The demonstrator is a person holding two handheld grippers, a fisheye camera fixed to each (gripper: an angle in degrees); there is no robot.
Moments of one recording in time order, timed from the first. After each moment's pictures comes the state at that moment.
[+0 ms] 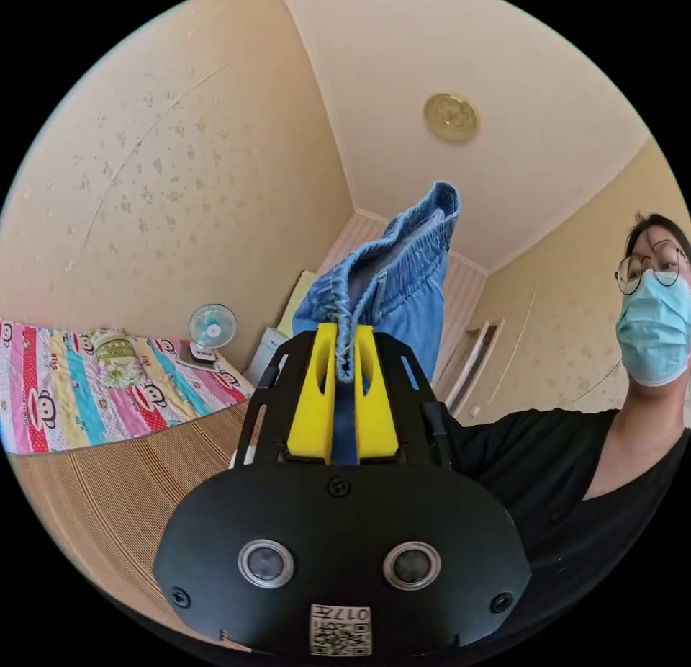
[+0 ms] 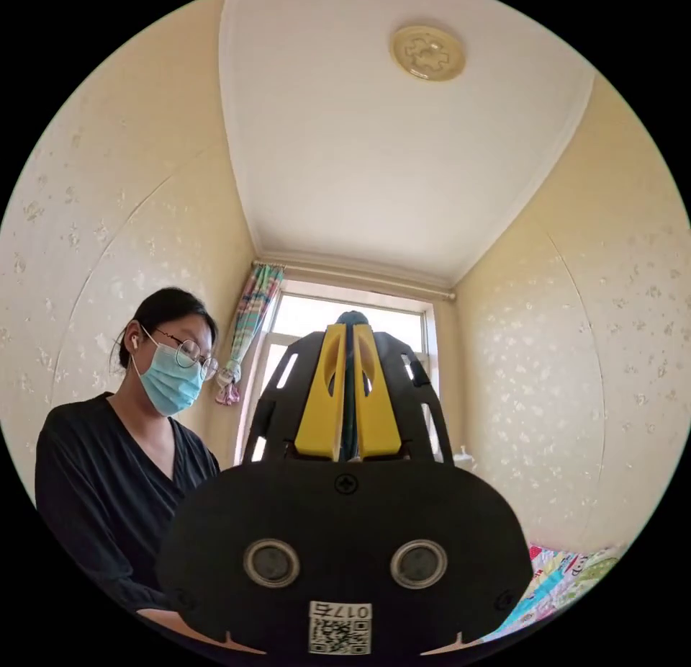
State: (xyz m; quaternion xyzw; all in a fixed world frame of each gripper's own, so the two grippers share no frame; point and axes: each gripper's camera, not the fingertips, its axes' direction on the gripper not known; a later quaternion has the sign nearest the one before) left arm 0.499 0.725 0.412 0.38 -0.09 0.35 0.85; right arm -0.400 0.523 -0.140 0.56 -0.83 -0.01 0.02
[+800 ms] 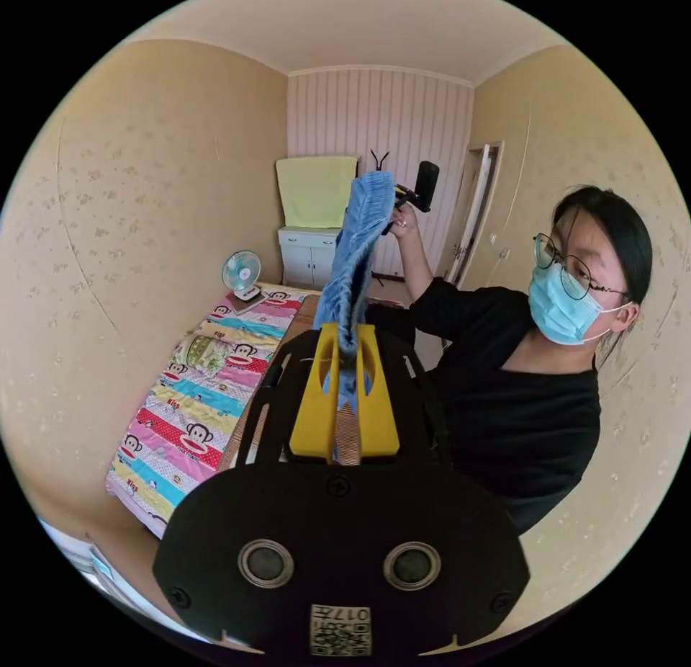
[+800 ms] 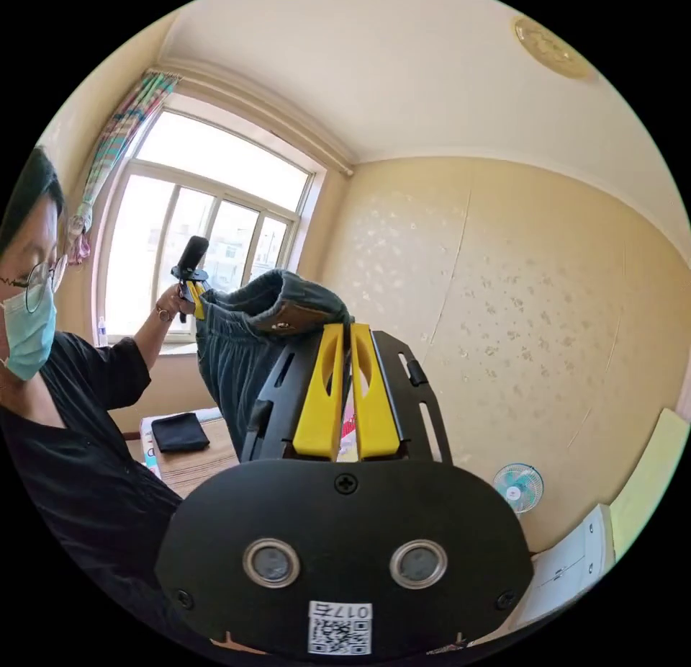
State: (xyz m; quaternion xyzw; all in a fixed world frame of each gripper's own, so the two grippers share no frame) left arm 0.749 0.758 0.354 0.01 -0.32 0.42 0.85; right arm -0.318 0.517 -0.238 0.56 -0.68 -0.13 0.45
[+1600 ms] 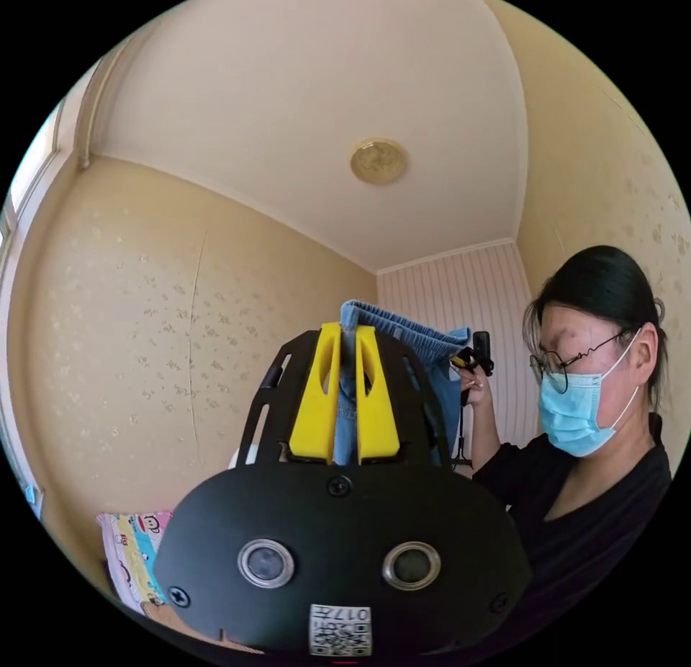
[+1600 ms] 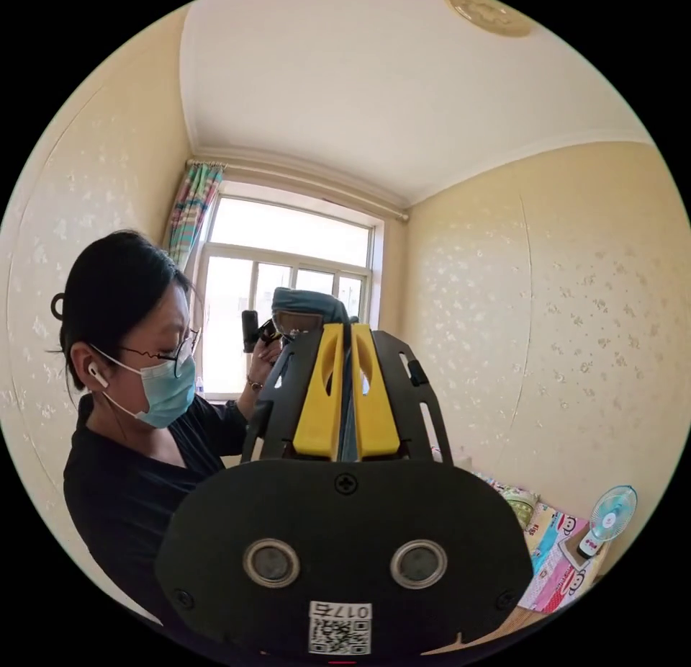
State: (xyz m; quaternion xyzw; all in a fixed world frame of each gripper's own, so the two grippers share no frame) left arm 0.845 0.838 0.267 0.50 -0.28 0.48 0.66; right arm -0.227 0.406 -0.218 0.54 -0.80 -0.13 0.23
